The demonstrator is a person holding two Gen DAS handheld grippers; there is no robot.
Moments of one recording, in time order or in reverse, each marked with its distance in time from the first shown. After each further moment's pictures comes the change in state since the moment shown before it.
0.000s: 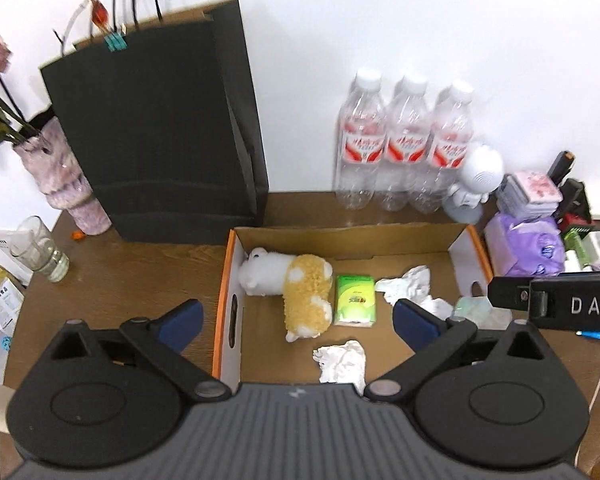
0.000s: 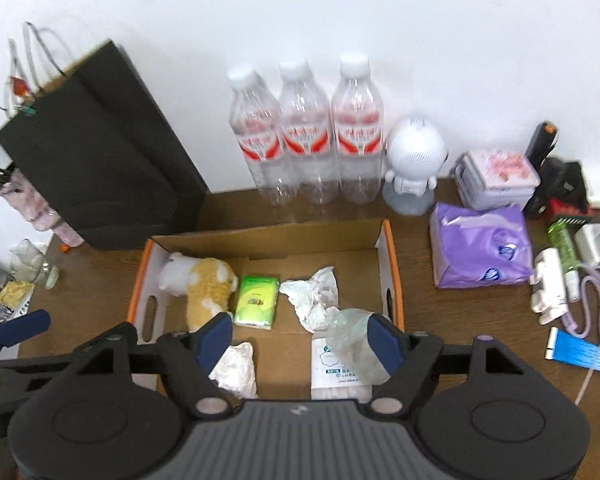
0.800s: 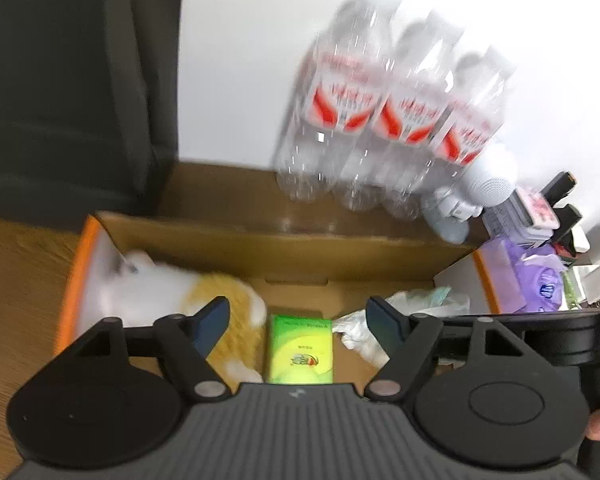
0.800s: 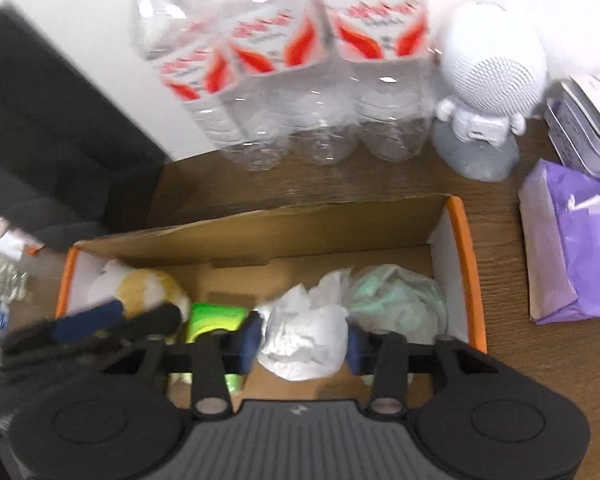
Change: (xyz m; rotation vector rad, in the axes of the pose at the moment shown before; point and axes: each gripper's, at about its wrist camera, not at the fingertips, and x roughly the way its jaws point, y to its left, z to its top) left arm 0.181 0.003 0.012 -0.090 0.053 -0.264; right arm 0.200 -0.036 0.029 0.034 0.149 0.147
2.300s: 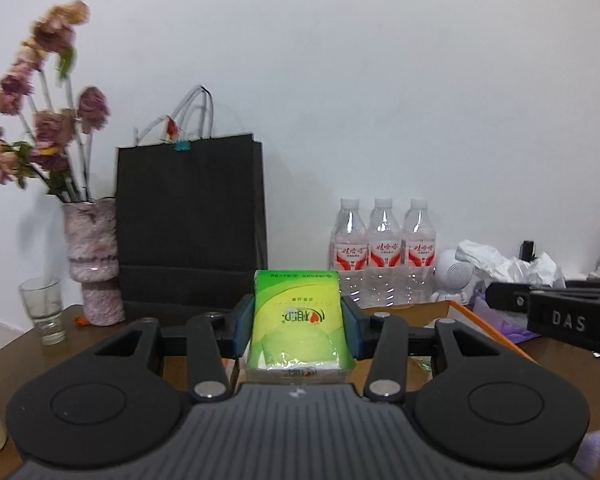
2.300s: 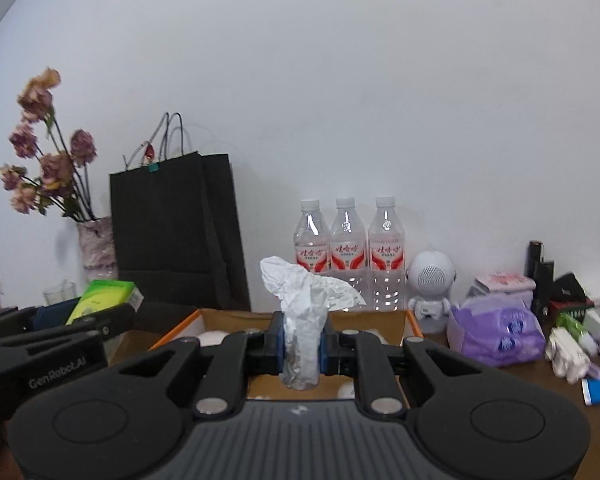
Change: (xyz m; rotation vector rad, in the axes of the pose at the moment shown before) left arm -0.139 -0.009 -0.203 0.185 -0.770 0.181; right arm -0.125 0.049 -0.249 -0.280 -0.921 -0.076
